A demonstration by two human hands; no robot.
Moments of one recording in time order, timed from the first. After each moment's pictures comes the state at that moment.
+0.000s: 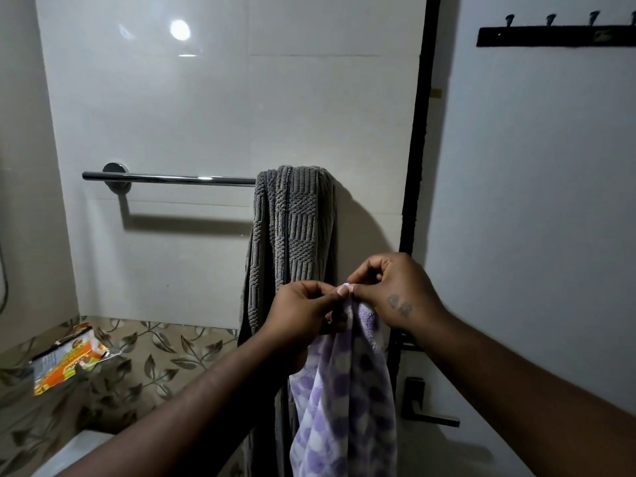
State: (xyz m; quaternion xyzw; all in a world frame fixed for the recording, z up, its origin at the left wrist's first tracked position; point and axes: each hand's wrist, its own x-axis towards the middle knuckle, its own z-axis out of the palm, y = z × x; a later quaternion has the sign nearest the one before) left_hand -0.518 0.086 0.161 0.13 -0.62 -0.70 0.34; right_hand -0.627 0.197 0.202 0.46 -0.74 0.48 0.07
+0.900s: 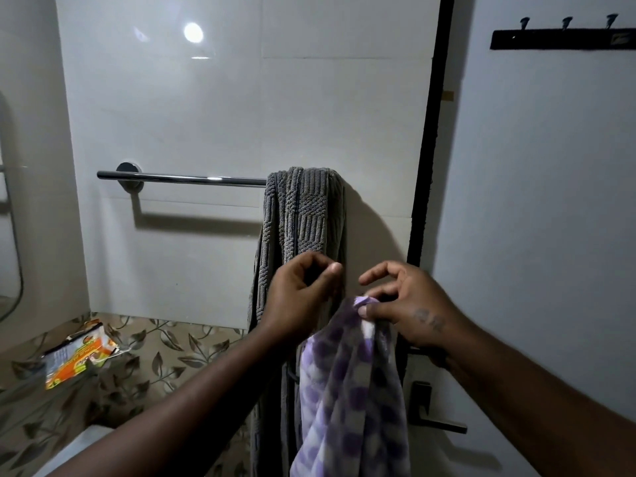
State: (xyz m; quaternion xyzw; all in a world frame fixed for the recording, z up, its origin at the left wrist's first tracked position) left_hand -0.517 0.063 0.166 0.04 -0.69 -0.53 0.50; right_hand -0.618 0.217 0.198 0.48 -0.68 0.54 -0.10
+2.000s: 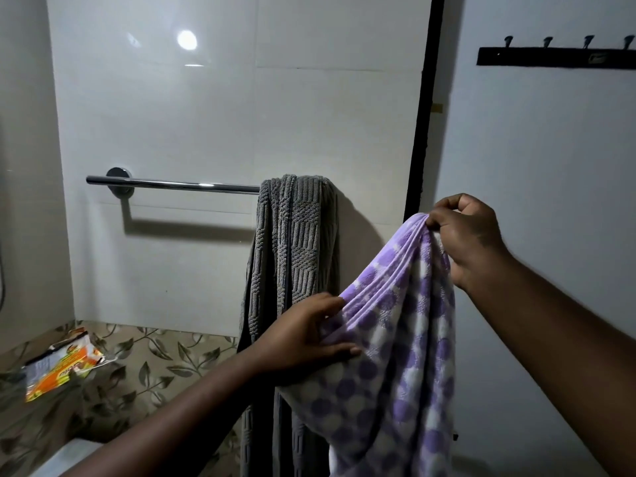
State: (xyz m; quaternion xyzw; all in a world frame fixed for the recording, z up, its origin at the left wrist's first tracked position) left_hand -0.504 0.055 0.149 -0.08 -0.90 -0.21 0.37; right_hand -0.678 0.214 0.278 0.30 -0.57 0.76 0.05
